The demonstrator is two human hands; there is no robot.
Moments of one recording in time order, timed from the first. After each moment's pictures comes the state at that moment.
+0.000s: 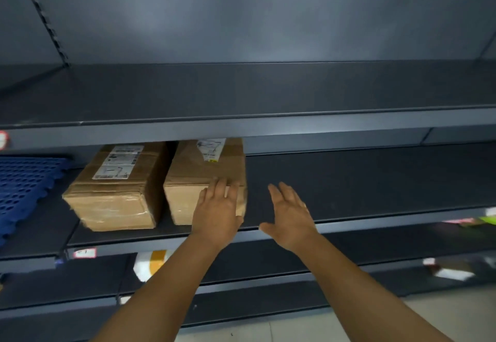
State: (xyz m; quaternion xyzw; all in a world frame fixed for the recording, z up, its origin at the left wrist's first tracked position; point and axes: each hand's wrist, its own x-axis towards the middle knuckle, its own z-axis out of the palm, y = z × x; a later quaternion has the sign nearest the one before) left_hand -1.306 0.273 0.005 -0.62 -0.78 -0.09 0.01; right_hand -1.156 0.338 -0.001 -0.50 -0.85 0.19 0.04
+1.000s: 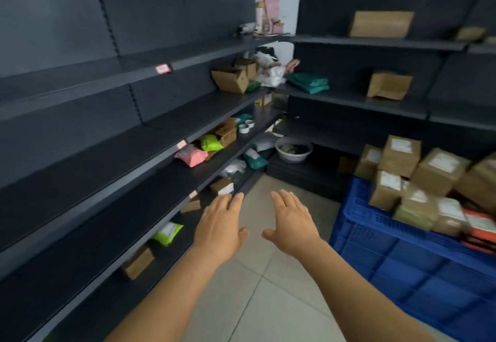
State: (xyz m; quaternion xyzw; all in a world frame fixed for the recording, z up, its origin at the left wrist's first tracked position) left_hand -0.743 0.099 0.013 -0.90 -0.41 -0.09 -0.09; right_hand -0.598 0.026 0.009 -0.82 -0.55 0.11 0.13
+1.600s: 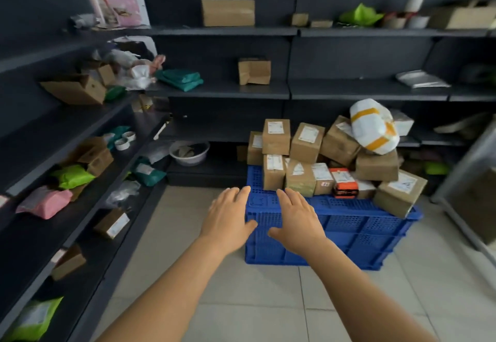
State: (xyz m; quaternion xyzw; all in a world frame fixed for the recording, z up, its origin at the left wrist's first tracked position) left_hand -0.470 0.035 0.010 -0.97 -0.17 -0.06 -0.15; right_hand -0.381 -0.099 -0.008 -0.93 -0.32 0.08 0.14
